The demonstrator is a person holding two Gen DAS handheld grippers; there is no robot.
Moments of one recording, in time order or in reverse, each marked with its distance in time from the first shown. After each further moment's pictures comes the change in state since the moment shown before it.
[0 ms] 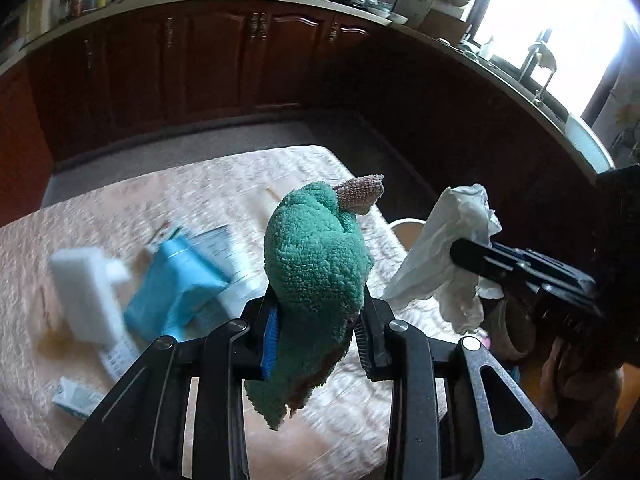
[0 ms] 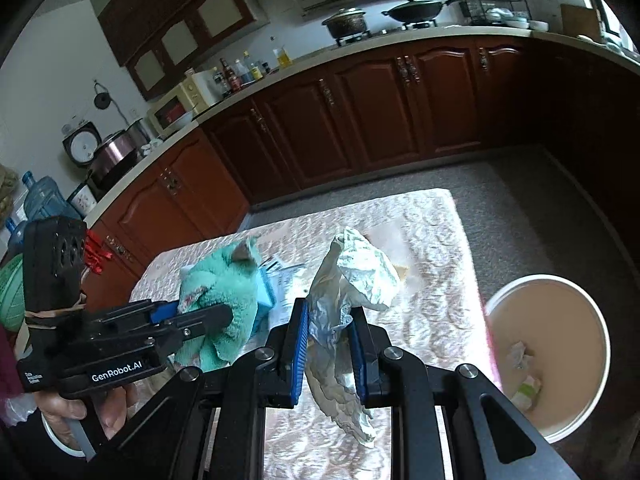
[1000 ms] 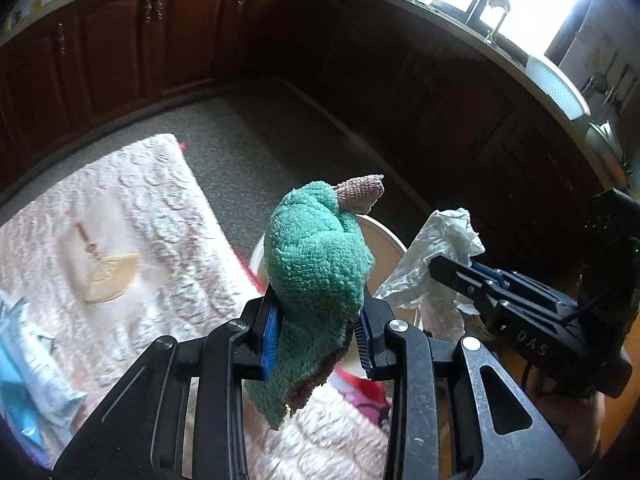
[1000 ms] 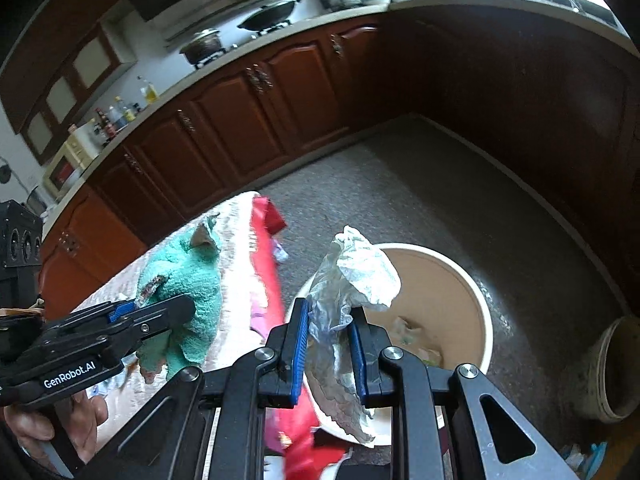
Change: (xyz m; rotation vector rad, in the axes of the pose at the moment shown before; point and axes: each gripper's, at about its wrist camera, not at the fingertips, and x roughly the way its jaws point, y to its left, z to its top) left arm 0.148 -0.143 0.040 0.153 0.133 -0.156; right arm -0.040 -0.185 -0.023 0.278 -0.016 -0.307
